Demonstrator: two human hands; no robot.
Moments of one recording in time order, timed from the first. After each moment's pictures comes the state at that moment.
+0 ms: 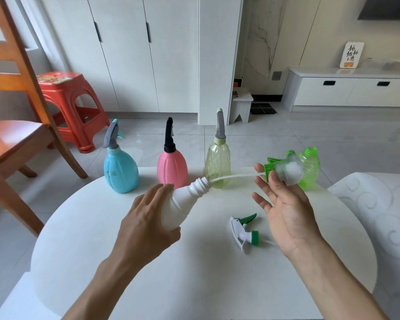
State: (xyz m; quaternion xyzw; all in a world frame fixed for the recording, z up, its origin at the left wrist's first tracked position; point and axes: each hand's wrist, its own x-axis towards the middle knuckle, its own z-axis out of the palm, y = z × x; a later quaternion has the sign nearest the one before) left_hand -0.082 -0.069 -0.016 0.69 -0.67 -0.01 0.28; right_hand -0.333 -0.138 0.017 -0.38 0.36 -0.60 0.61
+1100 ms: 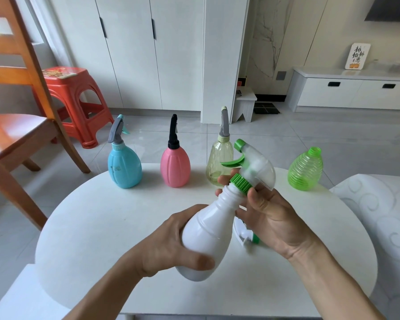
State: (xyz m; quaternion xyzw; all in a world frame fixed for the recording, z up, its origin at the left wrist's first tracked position) left_hand -0.110 -0.057 0.002 0.46 -0.65 -0.50 0.35; right_hand -0.324 -0.139 0.012 -0.51 0.14 -0.41 0.75
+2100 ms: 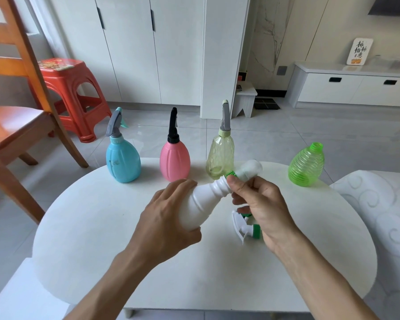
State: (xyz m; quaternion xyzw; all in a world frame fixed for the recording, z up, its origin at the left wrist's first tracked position) left_hand -0.108 -0.061 -0.009 0.62 -0.70 -0.06 0.33; right_hand -0.306 -0.134 0.007 -0.54 0.47 -0.46 0.52
